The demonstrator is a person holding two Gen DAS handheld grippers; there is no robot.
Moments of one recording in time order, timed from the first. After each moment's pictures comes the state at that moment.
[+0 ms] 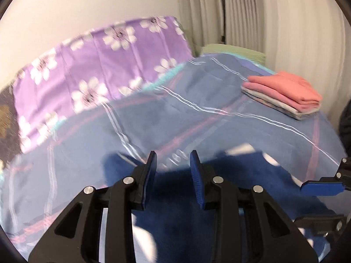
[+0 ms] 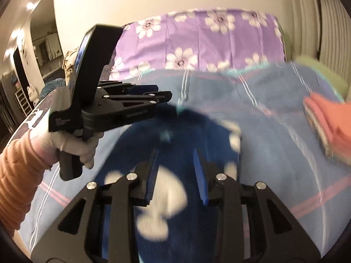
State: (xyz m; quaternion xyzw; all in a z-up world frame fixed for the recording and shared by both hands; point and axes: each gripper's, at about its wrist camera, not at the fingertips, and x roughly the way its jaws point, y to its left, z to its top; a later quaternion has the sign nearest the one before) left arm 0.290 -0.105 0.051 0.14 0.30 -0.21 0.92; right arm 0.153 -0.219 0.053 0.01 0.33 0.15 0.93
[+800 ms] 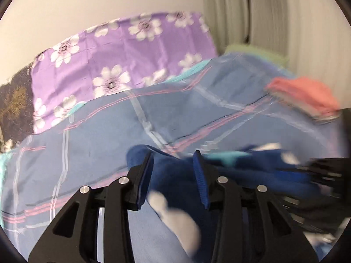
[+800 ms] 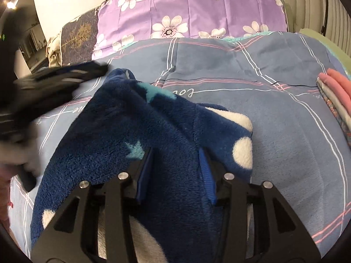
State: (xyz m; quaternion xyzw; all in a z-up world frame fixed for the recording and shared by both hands) left arm 0.274 -0.062 0.036 0.09 0.31 -0.17 0.93; right arm 0.237 -0.220 -0.018 0.02 0.42 0.13 0.90
